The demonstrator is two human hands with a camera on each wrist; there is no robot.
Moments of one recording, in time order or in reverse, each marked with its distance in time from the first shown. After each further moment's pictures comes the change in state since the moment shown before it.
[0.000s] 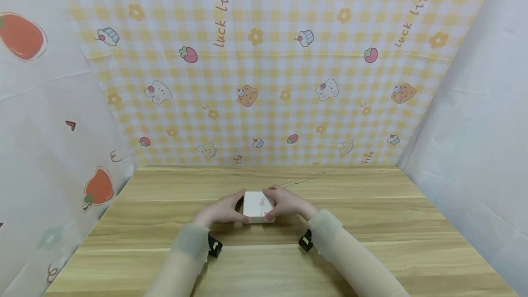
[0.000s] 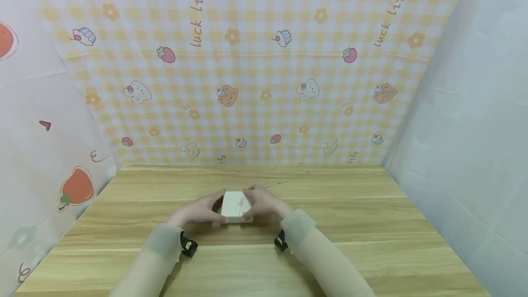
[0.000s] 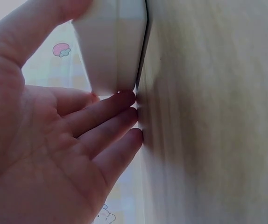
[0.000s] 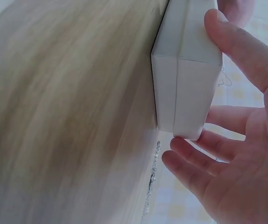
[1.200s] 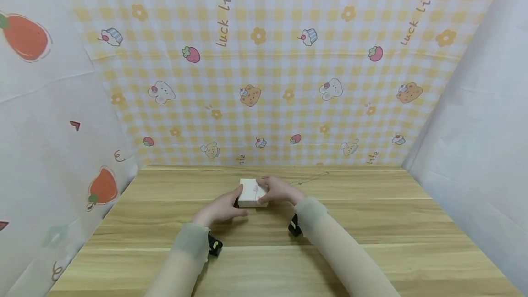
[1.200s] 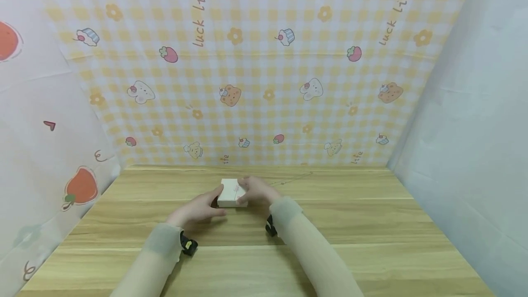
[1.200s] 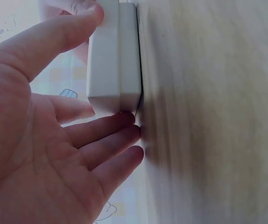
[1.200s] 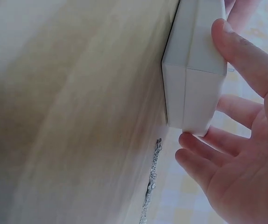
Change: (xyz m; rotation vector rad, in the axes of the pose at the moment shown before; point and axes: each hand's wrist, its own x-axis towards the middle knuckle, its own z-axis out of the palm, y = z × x) left_hand -0.004 0.000 -0.005 0.013 0.085 -0.062; right_hand 0.053 0.005 -0.005 0.076 0.006 0.017
